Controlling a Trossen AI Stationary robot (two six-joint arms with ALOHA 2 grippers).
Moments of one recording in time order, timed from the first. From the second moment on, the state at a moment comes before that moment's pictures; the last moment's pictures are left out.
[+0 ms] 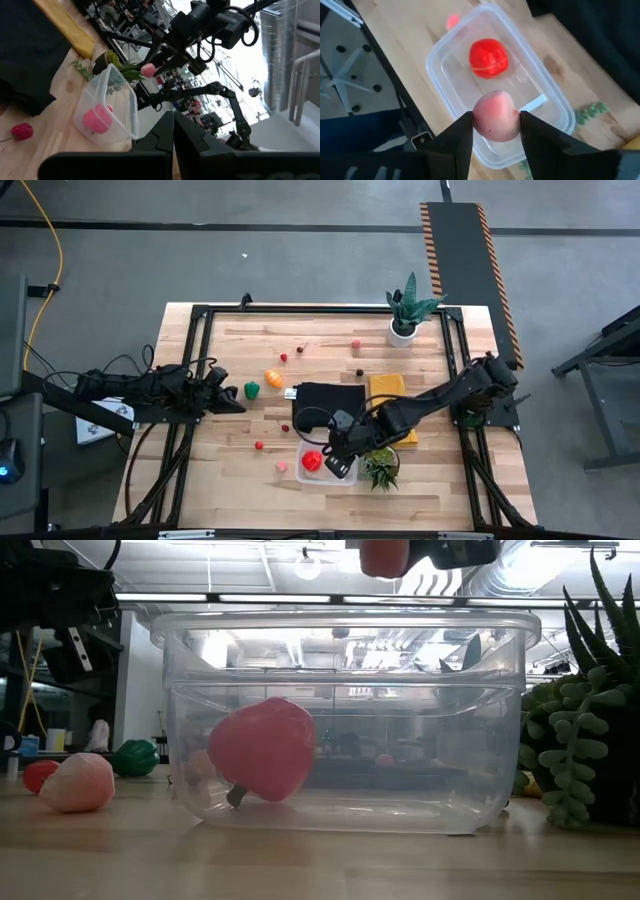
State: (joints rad) left arm 0.05 0.02 0.01 0.06 0.28 -1.10; right arm 0.41 1.85 1.67 -0.90 0.04 1.08
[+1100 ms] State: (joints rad) left arm 0.05 0.02 0.01 0.06 0.31 -1.09; right arm 0.43 2.12 1.95 -1.12 0.05 1.07
